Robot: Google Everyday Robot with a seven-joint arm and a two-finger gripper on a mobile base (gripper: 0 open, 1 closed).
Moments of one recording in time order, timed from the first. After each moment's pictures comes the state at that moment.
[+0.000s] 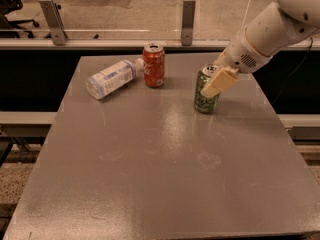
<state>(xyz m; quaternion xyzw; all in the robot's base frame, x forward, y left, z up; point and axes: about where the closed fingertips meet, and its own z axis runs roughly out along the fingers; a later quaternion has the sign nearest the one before) 0.591 -0.149 0.902 -0.56 0.78 0.08 0.27</state>
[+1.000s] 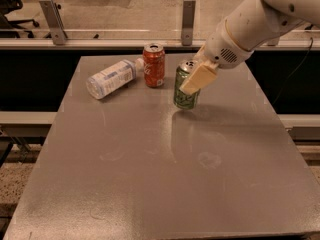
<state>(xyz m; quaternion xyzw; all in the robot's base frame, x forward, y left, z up) 0.575 -0.093 0.928 -0.58 0.76 0.09 0.29</state>
